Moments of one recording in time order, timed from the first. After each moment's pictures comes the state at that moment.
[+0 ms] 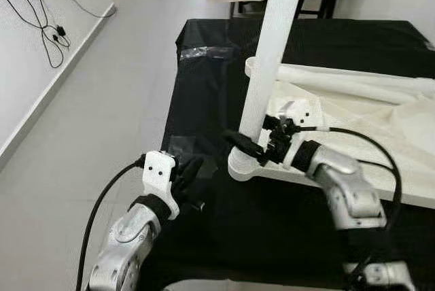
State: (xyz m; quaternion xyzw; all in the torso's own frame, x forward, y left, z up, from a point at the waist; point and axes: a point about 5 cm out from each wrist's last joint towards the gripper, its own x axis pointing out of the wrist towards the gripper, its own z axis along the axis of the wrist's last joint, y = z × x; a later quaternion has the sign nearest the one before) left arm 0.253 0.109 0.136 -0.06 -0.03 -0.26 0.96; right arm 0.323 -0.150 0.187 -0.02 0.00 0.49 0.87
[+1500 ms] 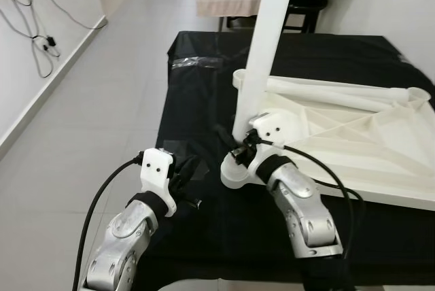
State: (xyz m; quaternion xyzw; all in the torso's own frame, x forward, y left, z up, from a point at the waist) left arm 0.260 0.113 0.136 -0.06 -0.03 -0.25 0.97; right arm 0.309 -0.101 0.153 -0.01 0.02 0.26 0.96
